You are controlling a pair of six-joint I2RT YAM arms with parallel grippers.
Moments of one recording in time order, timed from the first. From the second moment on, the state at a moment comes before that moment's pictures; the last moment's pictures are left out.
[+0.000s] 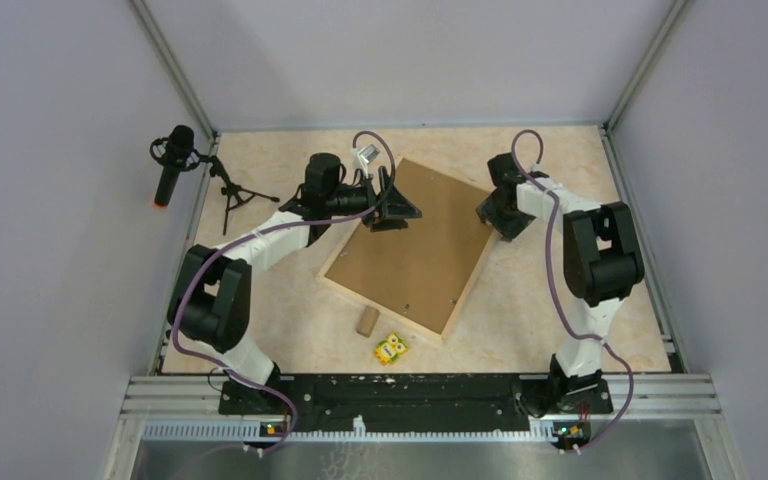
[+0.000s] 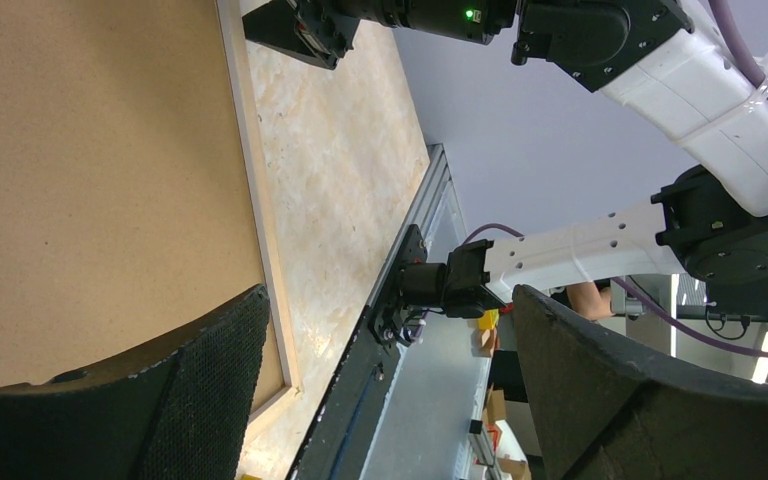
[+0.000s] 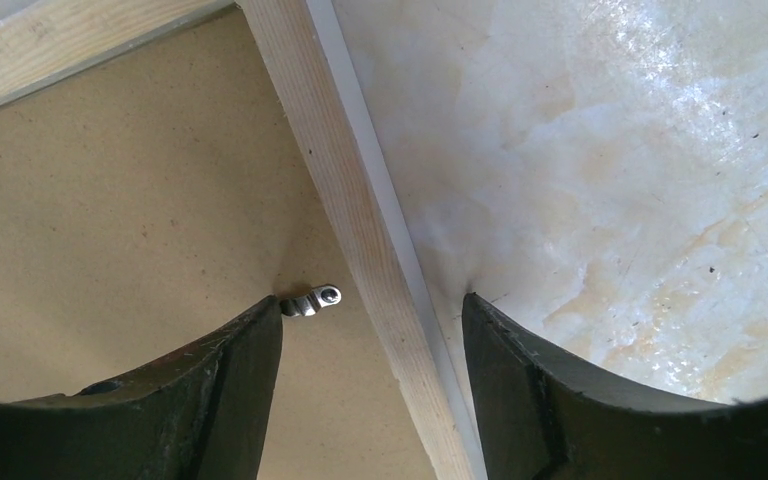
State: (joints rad) left arm -0.41 1.64 1.07 0.20 0.93 -0.89; right arm 0.26 1.92 1.31 -0.61 0.25 1.05
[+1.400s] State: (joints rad) left arm -0.41 1.64 1.07 0.20 0.93 -0.88; right arm 0.25 1.89 1.27 -0.53 0.27 0.78
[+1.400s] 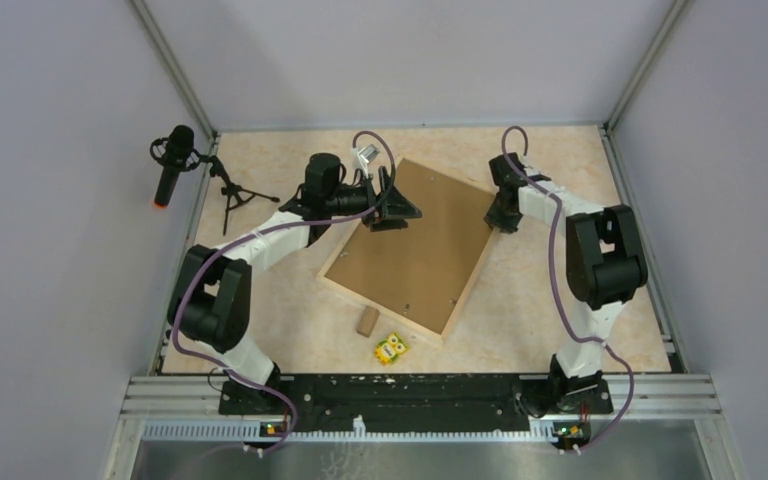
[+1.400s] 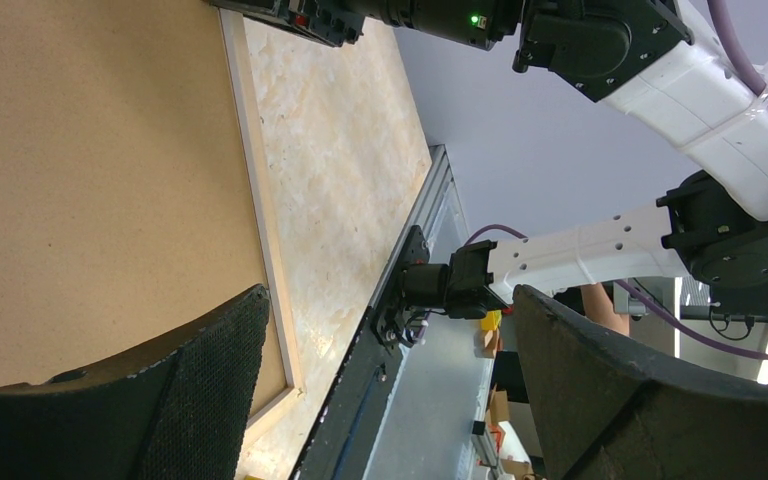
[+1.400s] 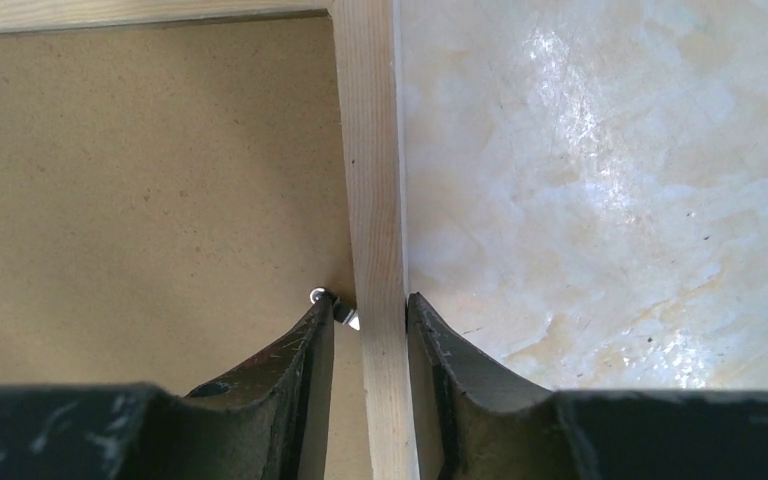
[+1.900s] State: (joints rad) left arm -0.41 1.64 1.07 0.20 0.93 -0.88; right arm 0.25 1.89 1.28 -0.48 0.25 0.47
